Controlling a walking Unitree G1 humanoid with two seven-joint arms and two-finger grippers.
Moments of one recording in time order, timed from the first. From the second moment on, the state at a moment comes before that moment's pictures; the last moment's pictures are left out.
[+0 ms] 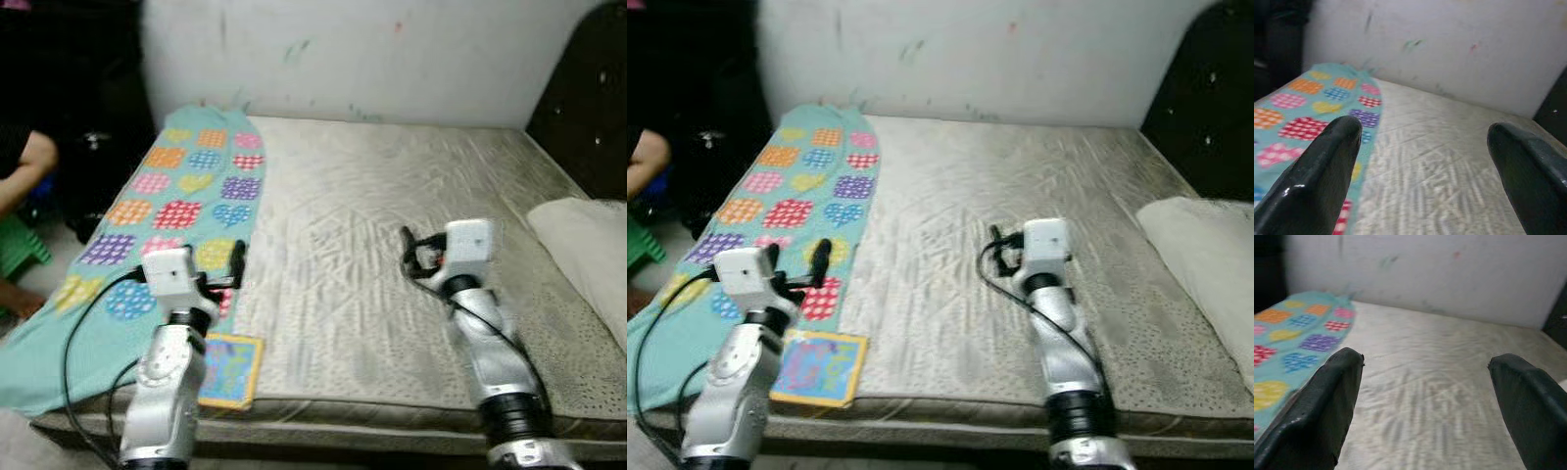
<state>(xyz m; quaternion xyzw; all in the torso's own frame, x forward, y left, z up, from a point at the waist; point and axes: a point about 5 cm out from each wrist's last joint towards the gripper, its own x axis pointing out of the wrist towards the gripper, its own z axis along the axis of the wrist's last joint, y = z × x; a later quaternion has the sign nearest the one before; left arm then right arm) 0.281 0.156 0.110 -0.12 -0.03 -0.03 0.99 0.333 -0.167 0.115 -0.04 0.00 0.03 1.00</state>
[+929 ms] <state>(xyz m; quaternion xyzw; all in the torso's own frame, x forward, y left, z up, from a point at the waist) 0.279 0.147 0.113 -0.13 -0.04 -0.07 0.99 0.333 -0.178 0.112 -0.05 0.00 0.02 1.00</state>
